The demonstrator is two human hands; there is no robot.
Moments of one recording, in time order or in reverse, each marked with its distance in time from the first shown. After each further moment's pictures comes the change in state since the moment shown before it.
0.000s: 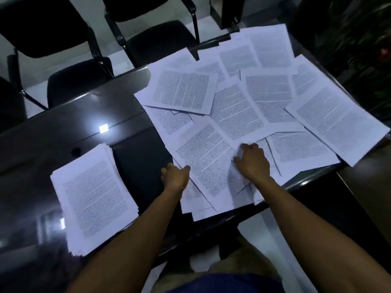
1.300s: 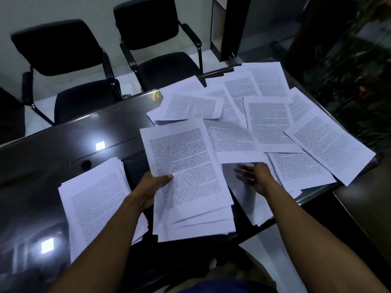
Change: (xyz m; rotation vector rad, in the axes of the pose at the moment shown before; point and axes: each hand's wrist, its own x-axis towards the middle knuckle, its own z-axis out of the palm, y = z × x) left_hand 0.019 -0.017 -0.127 -0.503 -0.385 0.204; right_hand -0.002 -0.024 -0.017 1.269 -0.064 0.344
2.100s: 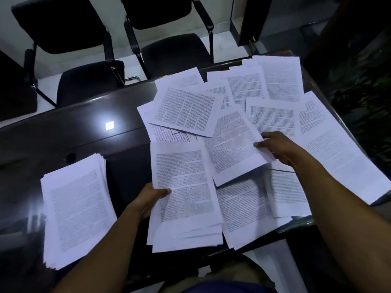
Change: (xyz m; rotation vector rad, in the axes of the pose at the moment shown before) left_hand 0.048 -0.038 0.064 0.003 0.124 -0.235; right_hand 0.118 -0.156 -0.056 -0.639 -0.217 -0.133
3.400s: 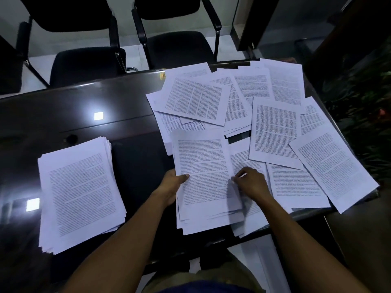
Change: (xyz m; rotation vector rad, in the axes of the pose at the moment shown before) left_hand -0.002 -0.009 0.033 -0.190 -0.105 0.102; right_hand -0.087 0.076 0.136 -0.522 0.170 -0.009
